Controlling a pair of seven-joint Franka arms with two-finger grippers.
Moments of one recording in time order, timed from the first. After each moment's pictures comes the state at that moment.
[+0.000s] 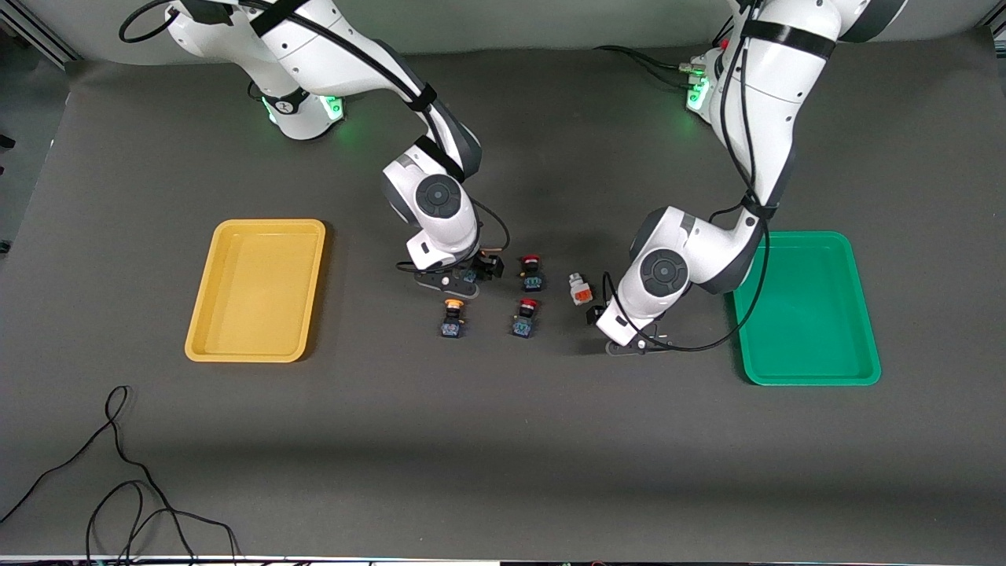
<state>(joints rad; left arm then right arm) -0.38 0.64 -0.11 -1.87 0.01 2.47 -0.57 0.74 0.58 0.01 -1.94 0.05 2.50 1.02</state>
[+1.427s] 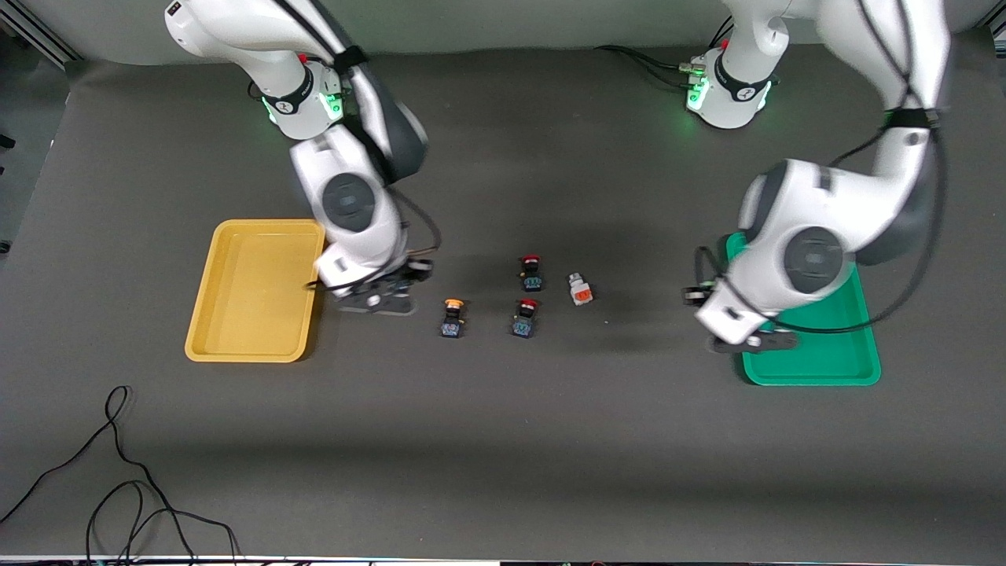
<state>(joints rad) -0.16 0.34 -0.09 -1.74 0.03 1.89 -0.26 0.73 0.35 -0.27 -1.78 0.05 1.97 0.48</state>
